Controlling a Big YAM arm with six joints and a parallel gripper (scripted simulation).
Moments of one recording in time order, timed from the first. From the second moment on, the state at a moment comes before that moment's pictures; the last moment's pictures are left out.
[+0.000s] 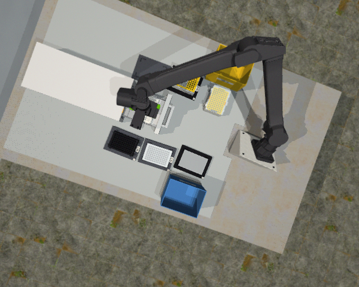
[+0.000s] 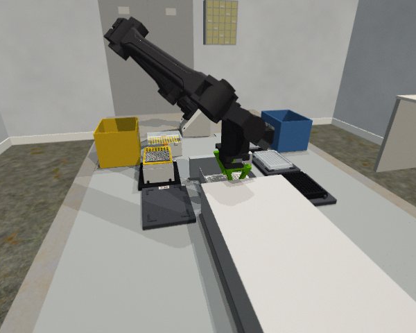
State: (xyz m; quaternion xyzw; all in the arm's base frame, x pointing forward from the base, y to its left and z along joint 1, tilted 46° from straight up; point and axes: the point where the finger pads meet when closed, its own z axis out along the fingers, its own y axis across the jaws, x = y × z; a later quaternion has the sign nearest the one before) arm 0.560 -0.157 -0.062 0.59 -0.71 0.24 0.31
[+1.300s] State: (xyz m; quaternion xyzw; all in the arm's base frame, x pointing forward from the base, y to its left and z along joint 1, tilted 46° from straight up) arm 0.559 -0.157 -0.062 0.59 -0.71 0.24 0.31
